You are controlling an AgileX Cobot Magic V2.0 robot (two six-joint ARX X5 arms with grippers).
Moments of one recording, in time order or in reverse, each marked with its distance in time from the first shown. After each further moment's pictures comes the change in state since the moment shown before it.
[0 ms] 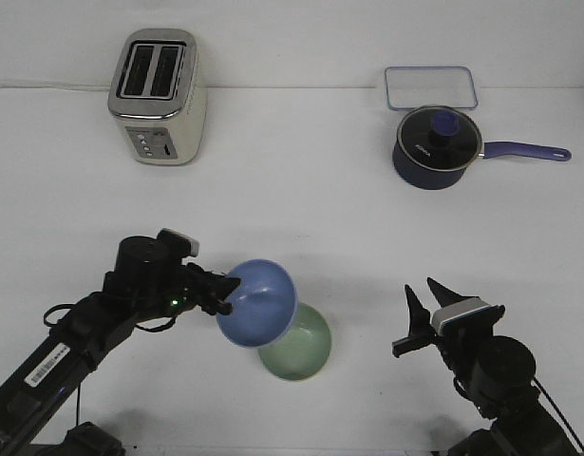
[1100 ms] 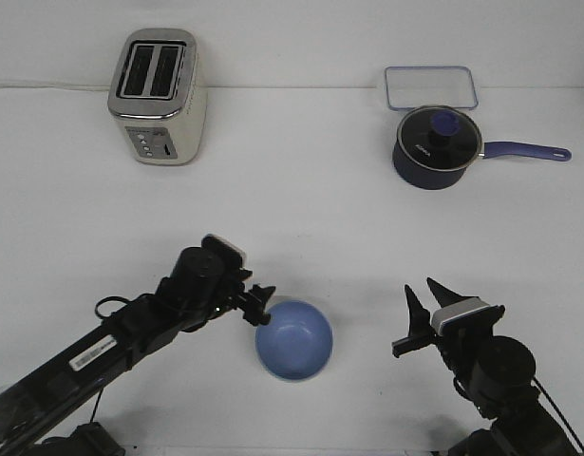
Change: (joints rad) left arm -0.195 0.104 0.000 0.139 -0.332 0.064; right arm 0.000 0.000 0.000 0.000 0.002 0.000
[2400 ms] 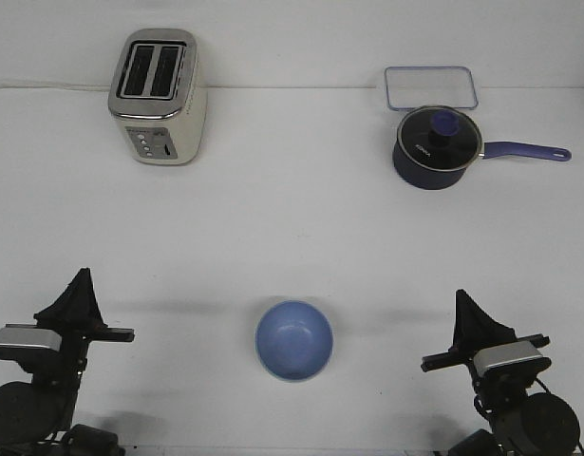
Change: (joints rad) left arm 0.451 -1.005 -0.429 0.196 -0.288 0.182; right arm 0.000 -0.315 -0.079 0.038 0.160 -0.047
